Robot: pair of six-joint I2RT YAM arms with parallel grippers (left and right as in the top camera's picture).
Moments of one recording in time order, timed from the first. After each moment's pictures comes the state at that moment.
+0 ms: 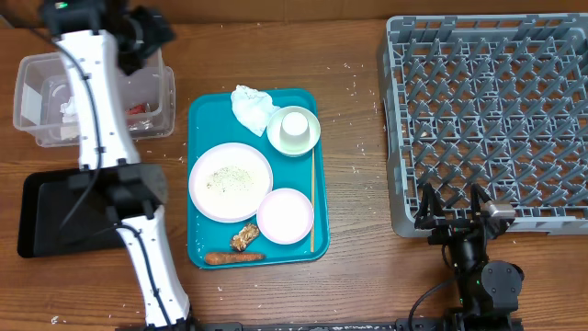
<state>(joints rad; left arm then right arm) 0.13 2.46 2.85 -1.51 0.24 -0.47 0.03 0.01 0.02 -0.04 -0.05 0.27</state>
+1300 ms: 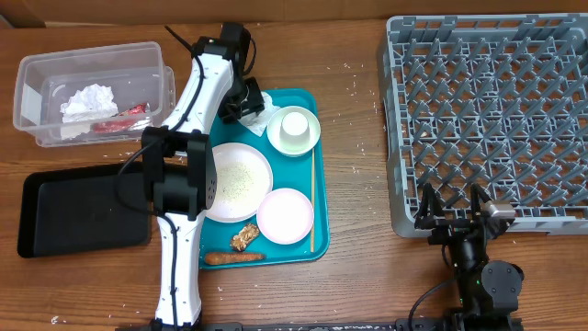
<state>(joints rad) -0.18 2.50 2.19 -1.19 0.07 -0.55 0.03 0.01 0.02 -0.03 -0.05 0.27</state>
